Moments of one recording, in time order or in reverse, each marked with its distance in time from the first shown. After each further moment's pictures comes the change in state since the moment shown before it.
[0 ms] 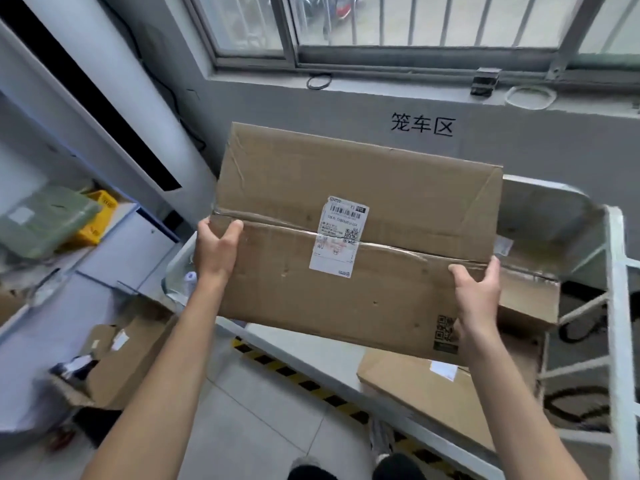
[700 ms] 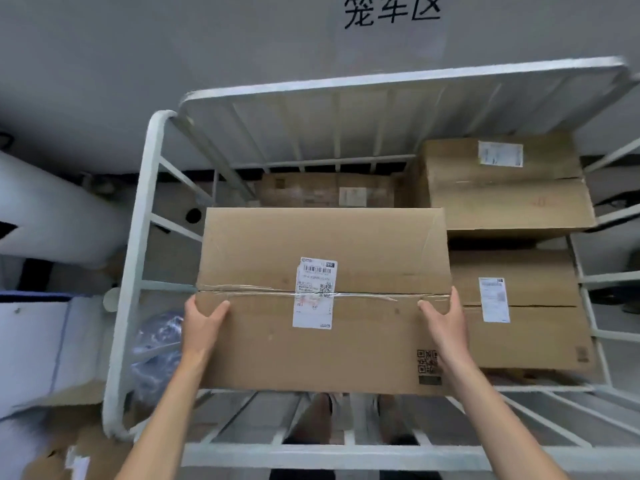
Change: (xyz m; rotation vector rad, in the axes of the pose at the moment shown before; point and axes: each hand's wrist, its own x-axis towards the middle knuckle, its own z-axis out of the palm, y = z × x) left_hand 0.309 -0.258 0.124 0.318 -0.609 -0.225; right_hand 0.037 0.176 0.252 -0.374 0.272 0.418
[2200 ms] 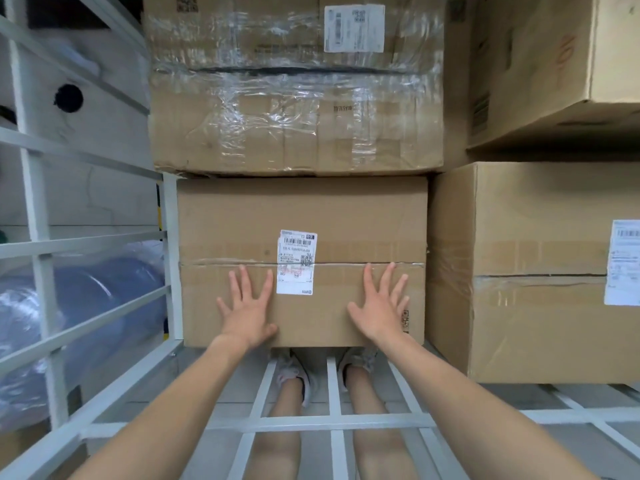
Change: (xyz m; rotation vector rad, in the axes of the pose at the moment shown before) left_hand 0.159 -0.270 0.329 1.147 -0.753 0.176; right_hand 0.230 0.272 0.268 -0.981 -0.478 -0.074
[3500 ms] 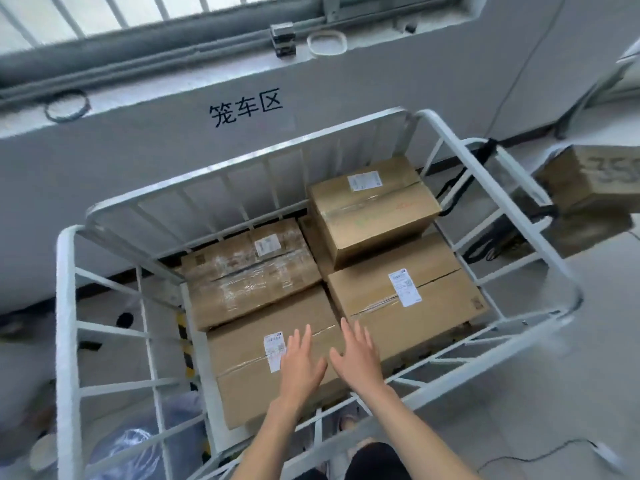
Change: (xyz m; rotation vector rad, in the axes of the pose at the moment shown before) left_hand -0.444 0.183 -0.162 -0.218 0.378 0.425; right_hand -0.451 -0.003 -0.209 0.435 0.397 -0.030
